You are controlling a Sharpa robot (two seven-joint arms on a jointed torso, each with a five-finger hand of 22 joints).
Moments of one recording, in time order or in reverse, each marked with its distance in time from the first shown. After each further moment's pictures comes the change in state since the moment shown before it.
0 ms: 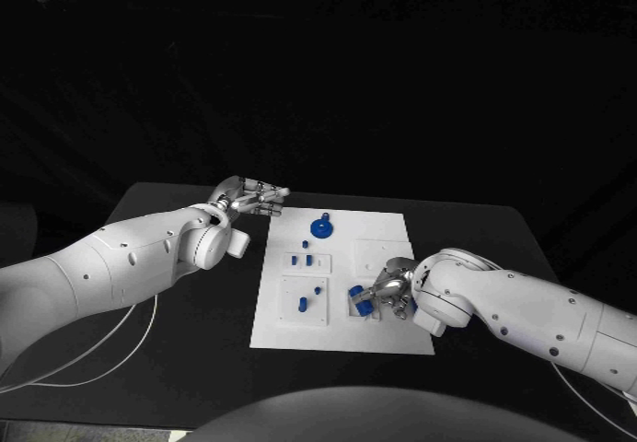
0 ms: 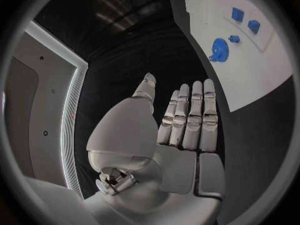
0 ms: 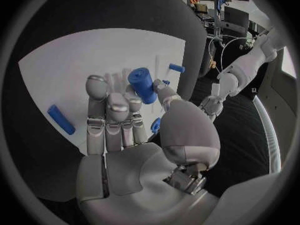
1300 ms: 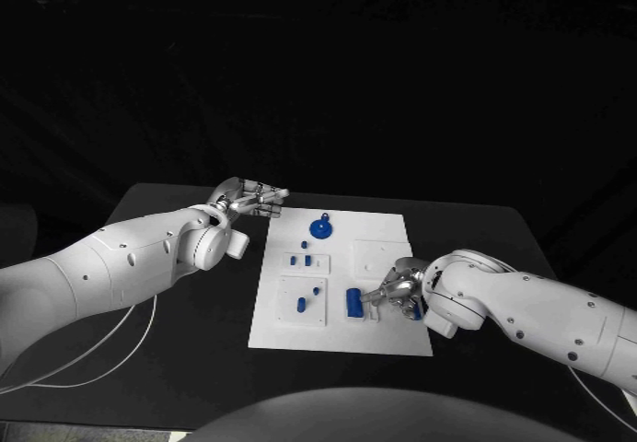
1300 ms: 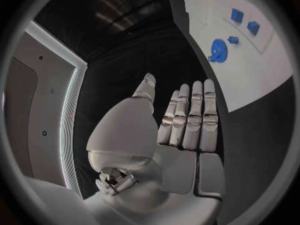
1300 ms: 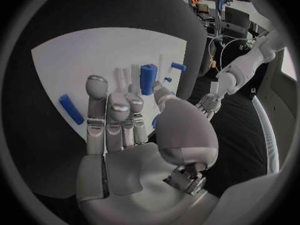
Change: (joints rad) left arm 0.000 -0.002 0.000 -0.002 0.000 0.005 -0.007; left_hand 0.000 0.000 0.000 0.005 0.000 -0.007 0.000 0.000 0.000 -0.004 0.004 0.000 0.000 0.000 0.000 0.000 0.000 0.000 -0.007 0.000 0.000 0.000; right arm 0.003 -0.058 -0.002 0.038 -0.005 -0.005 0.027; right_hand 0.083 -0.049 -0.091 0.097 -0.146 0.017 -0.001 0.005 0.029 0.001 -0.002 0.007 0.018 0.001 -0.001 -0.012 0.019 0.000 0.000 0.000 -0.003 0.008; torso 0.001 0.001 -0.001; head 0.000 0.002
